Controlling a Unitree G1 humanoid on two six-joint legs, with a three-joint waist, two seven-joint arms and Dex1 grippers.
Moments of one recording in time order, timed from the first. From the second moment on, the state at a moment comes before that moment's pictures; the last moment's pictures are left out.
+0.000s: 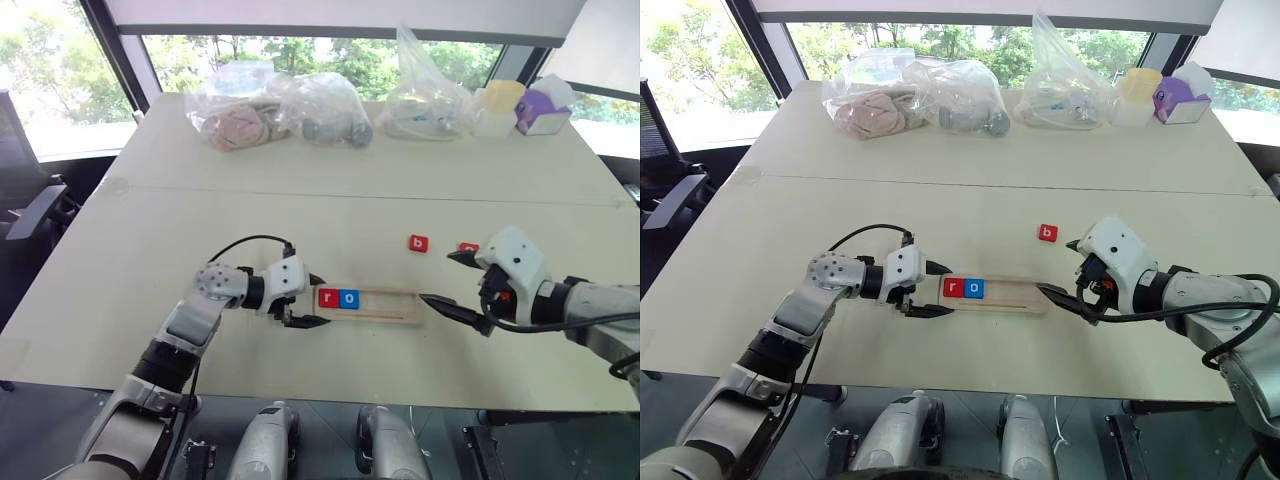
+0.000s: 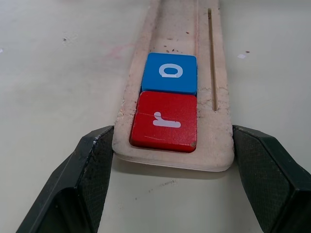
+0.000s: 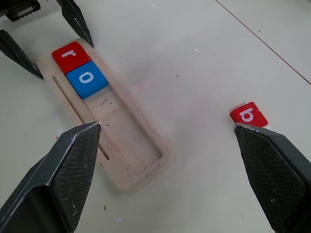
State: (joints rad) left arm -0.48 0.43 -0.30 0.12 -0.02 0.15 -1.15; right arm -0.06 -0.96 -0.25 -0.69 0.59 0.90 0.67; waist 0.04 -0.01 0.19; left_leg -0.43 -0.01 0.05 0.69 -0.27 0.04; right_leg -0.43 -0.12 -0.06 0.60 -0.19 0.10
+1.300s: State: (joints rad) left arm -0.36 0.80 -0.07 -0.15 -0.35 0.44 -1.26; right arm -0.37 -0.60 -0.01 -0.32 0.34 0.92 0.35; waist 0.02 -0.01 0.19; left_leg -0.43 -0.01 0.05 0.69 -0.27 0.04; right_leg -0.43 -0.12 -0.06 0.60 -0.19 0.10
